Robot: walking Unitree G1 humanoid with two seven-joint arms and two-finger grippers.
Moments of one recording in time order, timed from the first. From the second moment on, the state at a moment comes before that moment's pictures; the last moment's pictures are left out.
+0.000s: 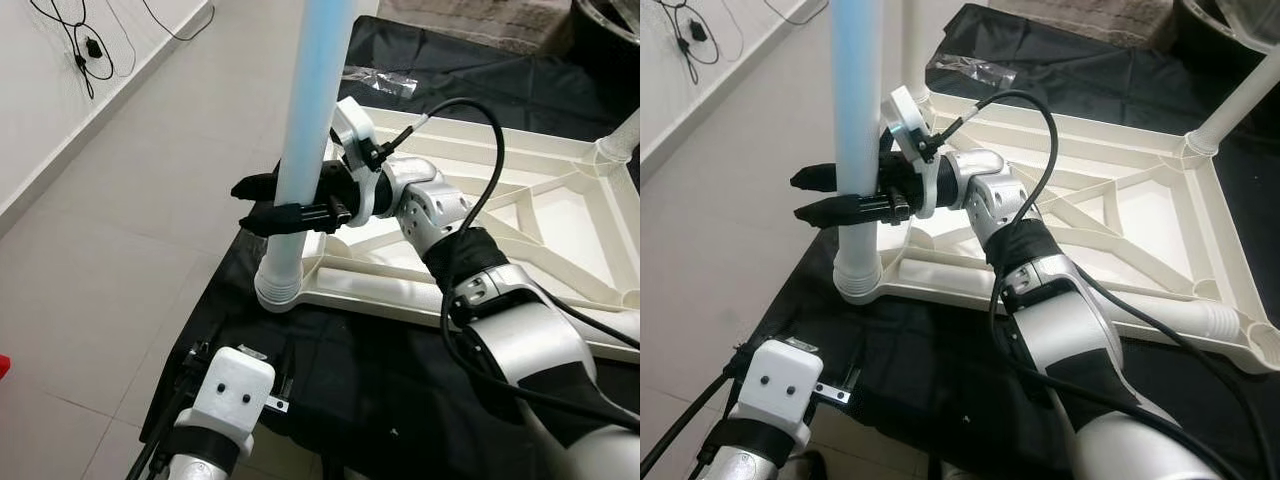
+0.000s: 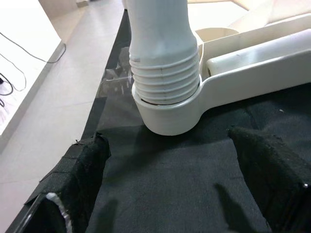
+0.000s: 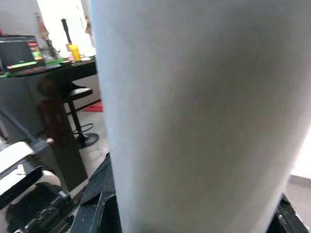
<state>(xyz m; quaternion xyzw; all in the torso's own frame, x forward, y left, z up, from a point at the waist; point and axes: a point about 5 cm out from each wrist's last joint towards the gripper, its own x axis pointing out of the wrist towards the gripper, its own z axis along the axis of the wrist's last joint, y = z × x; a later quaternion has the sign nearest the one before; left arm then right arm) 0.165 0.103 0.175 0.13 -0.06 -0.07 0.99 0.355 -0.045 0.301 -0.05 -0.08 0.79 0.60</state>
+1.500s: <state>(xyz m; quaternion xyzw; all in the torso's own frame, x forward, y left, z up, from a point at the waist) 0.162 0.100 0.164 0.14 -0.04 -0.08 0.99 0.419 -0.096 0.287 0.01 -0.12 0.12 0.99</state>
